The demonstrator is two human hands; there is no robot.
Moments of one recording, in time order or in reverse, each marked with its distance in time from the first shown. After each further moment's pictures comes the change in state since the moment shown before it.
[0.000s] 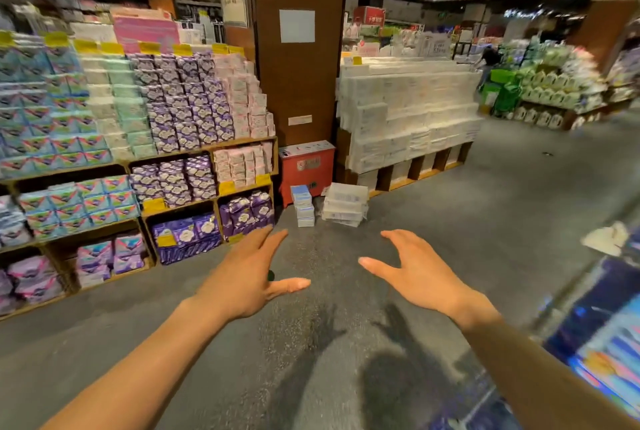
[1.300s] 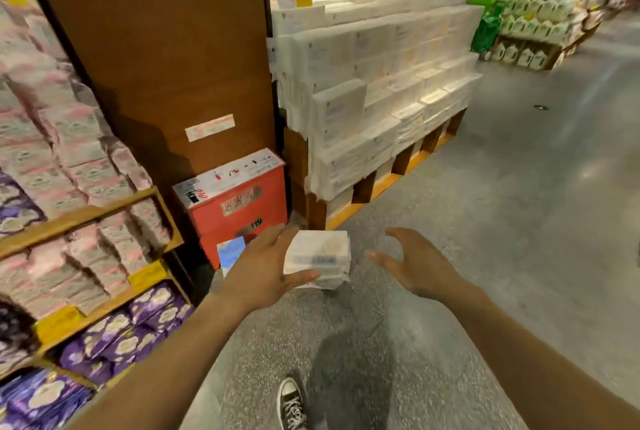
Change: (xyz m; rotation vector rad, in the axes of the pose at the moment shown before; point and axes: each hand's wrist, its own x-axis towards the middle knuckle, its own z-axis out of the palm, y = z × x) left_hand 1.110 -0.205 0.216 -0.091 -0.192 0.158; right_hand 1.038 0.351 -0.061 0.094 -0.050 0.323
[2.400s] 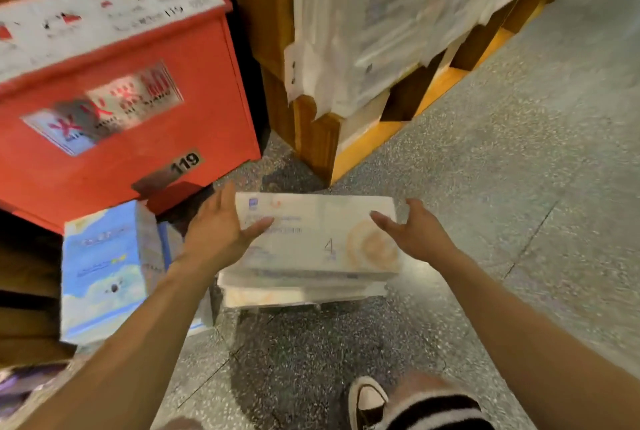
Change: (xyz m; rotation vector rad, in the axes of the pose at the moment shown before) left_hand 0.514 -0.443 0.540 -0.047 -0.095 -0.496; right_hand 0.685 0.316 0.432 0.171 -0.124 0.379
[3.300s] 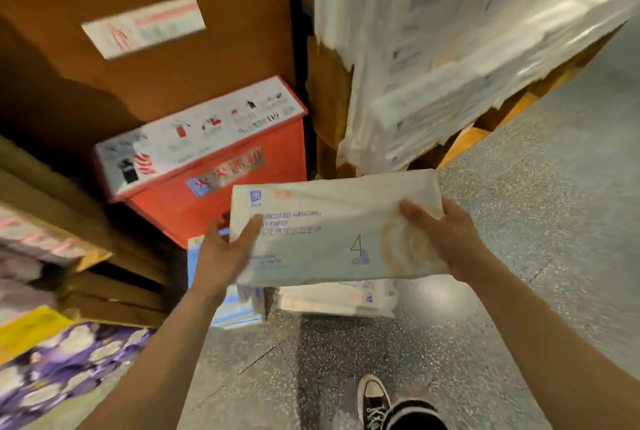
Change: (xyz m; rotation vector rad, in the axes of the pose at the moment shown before) left_hand -0.139 0.042 -0.257 -0.886 0.252 -0.411; right_hand -0.167 -0.175 -0.186 0.691 -0.024 -0.121
